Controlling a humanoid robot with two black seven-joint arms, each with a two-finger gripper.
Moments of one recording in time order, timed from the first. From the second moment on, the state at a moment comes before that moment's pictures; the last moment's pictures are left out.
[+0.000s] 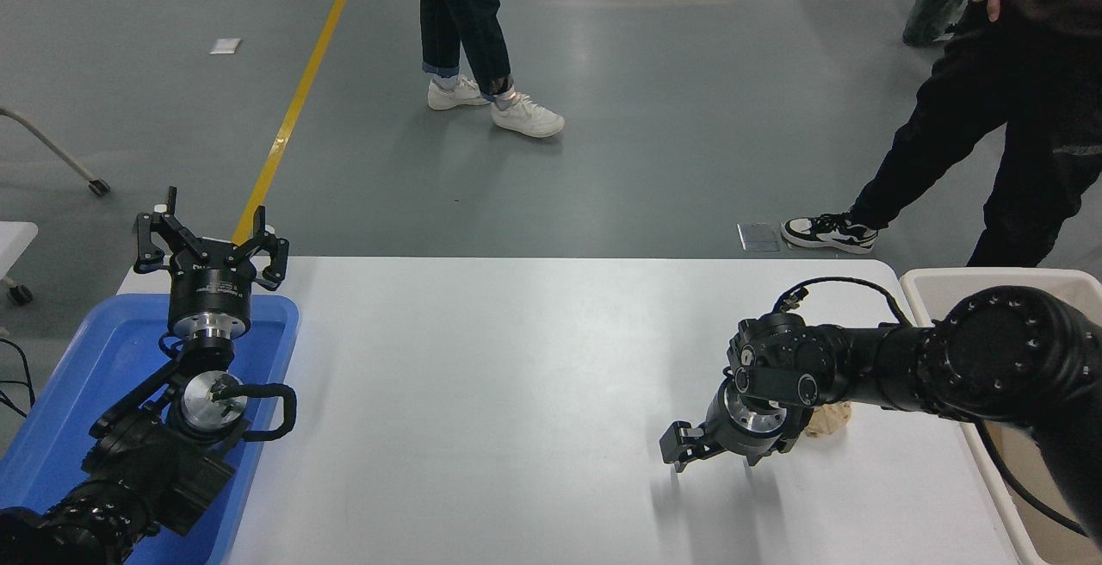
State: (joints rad) left arm -0.61 0.17 -1.01 -0.40 -0.12 -0.52 -0.59; right arm 1.18 0.00 -0.87 0.73 -0.38 0.53 -0.21
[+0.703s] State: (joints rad) left arm -0.61 0.17 -1.00 -0.40 -0.12 -0.52 -0.59; right arm 1.28 0.00 -0.87 0.76 -0.37 0.54 -0.21
